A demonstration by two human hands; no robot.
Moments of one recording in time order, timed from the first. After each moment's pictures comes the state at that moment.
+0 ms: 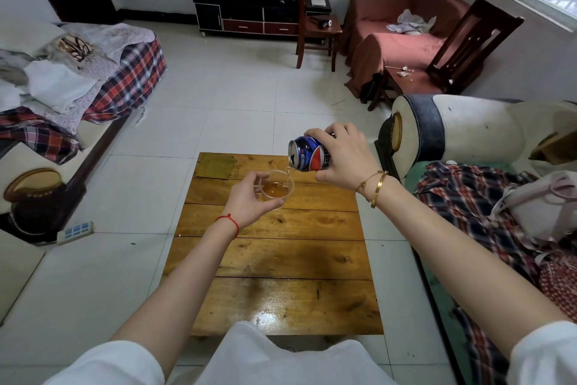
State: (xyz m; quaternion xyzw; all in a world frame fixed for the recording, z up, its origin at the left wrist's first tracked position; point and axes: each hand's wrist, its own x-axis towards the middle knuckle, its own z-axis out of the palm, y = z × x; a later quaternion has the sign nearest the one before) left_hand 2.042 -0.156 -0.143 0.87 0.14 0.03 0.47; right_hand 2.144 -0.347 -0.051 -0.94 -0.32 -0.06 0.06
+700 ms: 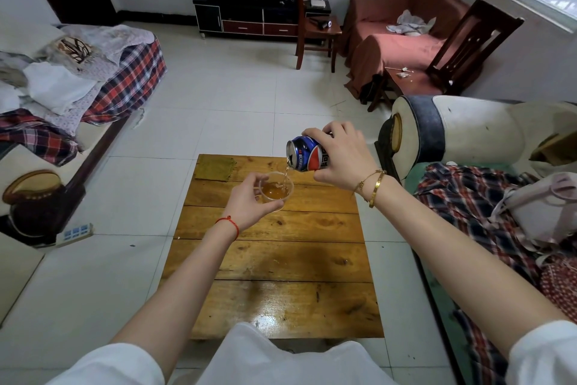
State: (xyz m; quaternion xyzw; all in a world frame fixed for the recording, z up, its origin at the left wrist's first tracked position) left_hand 2.046 -0.157 -0.143 0.87 0.14 0.03 0.46; right_hand 2.148 -0.343 -0.047 -0.94 -0.32 -0.06 0.06
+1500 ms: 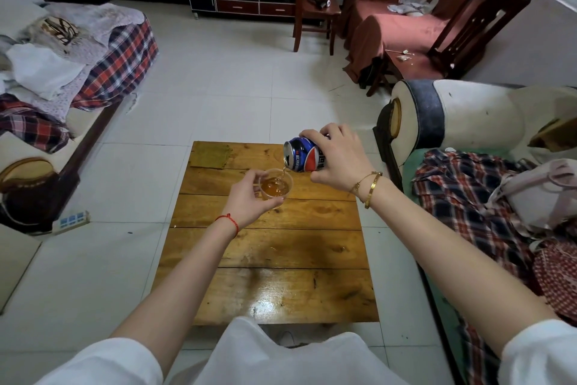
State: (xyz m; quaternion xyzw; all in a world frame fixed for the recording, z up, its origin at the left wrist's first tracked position) left_hand 2.048 -0.164 -0.164 0.87 0.13 0.02 0.47; right_hand 2.150 -0.349 -0.074 -0.94 -0.32 -0.03 0.07
